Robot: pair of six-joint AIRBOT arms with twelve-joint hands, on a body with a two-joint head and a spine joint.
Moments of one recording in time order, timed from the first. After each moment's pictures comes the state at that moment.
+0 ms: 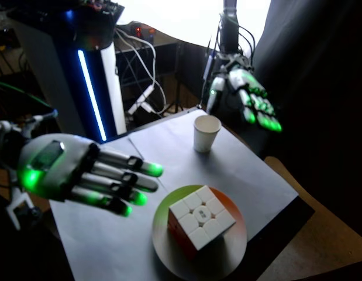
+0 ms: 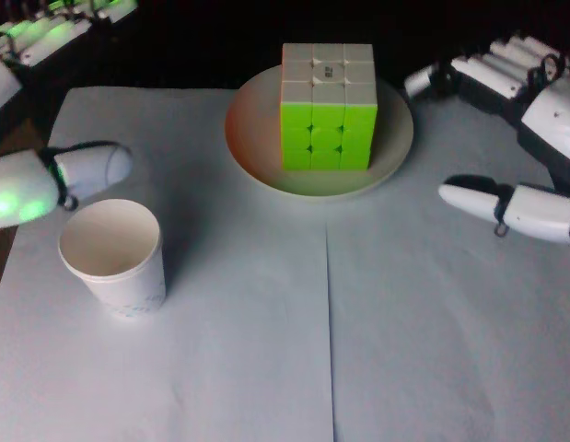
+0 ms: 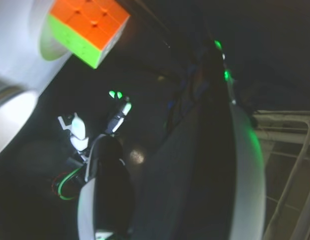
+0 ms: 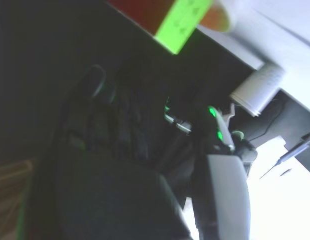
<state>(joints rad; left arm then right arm) 1.00 -0.78 0.98 -0.12 -1.12 0.96 -0.94 -0.93 1.00 0.14 1.00 -0.88</state>
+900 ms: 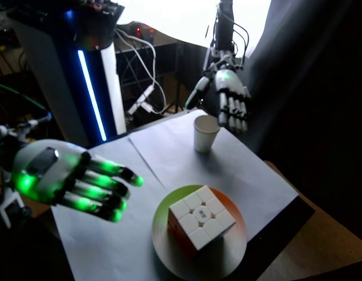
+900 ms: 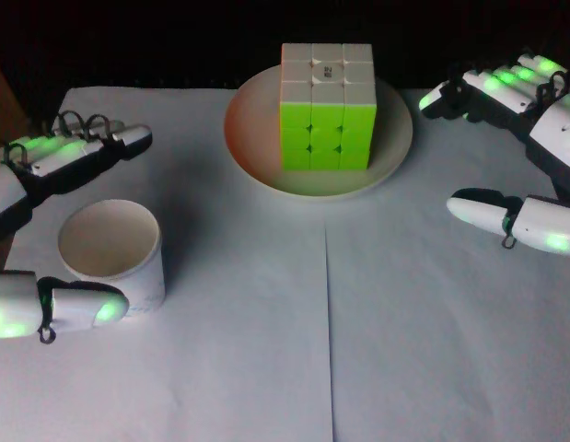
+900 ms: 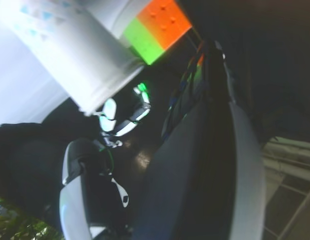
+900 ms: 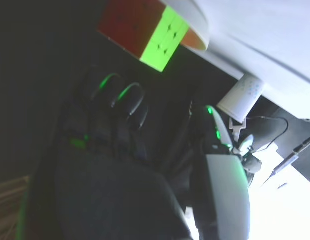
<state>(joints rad) 1.16 -0.78 0.95 -0.05 -1.06 0.83 -0.96 -0.93 1.00 0.16 1.01 -0.88</state>
